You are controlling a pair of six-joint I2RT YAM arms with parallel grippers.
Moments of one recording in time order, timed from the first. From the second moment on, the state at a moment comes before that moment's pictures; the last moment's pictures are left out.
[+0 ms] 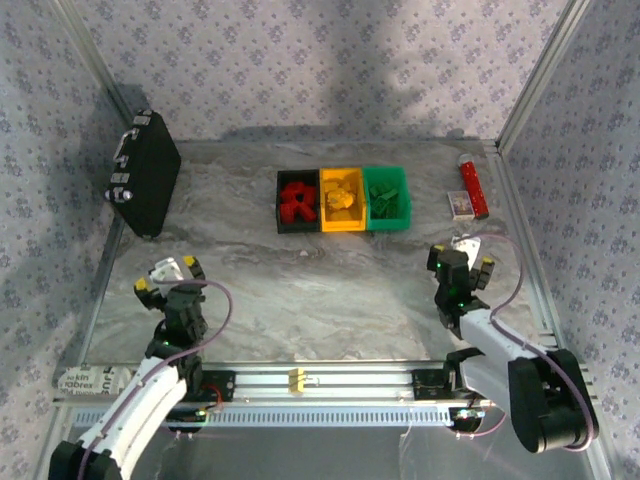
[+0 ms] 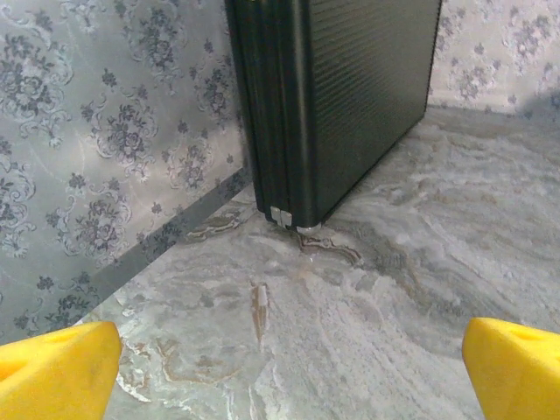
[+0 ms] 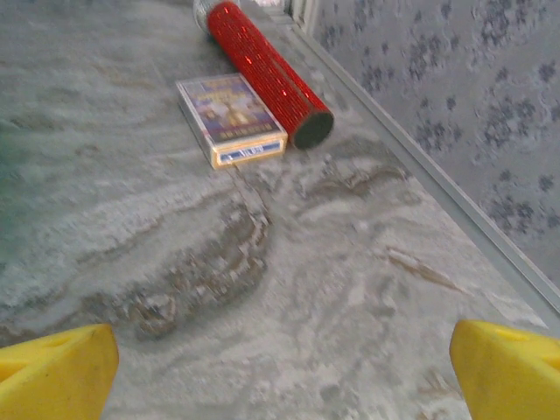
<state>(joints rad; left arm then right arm) -0.30 0.47 0.02 0.21 -0.85 -0.17 0.20 1.03 0.20 0.35 0.62 0.15</state>
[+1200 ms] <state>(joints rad) -0.18 1.58 0.12 1.21 -0.41 0.08 0.16 1.47 0.18 1.05 0.38 -0.10</state>
